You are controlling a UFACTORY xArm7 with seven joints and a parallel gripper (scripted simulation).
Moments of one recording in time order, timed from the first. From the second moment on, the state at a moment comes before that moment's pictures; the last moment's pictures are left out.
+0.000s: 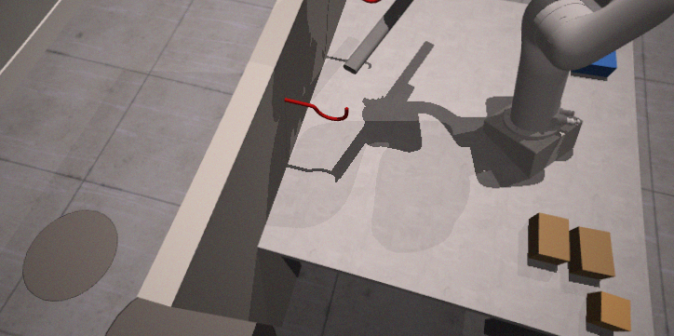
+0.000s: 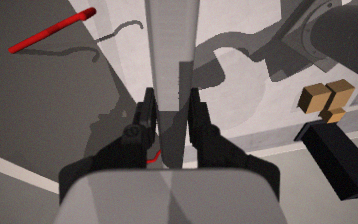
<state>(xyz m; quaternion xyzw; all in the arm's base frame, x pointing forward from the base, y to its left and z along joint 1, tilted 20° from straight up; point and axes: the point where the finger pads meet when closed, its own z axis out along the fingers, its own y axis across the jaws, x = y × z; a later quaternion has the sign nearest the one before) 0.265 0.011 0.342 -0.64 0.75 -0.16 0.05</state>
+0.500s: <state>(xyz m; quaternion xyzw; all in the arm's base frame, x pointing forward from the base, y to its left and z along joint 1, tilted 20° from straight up) 0.261 0.038 0.336 -0.64 0.75 -0.16 0.05</state>
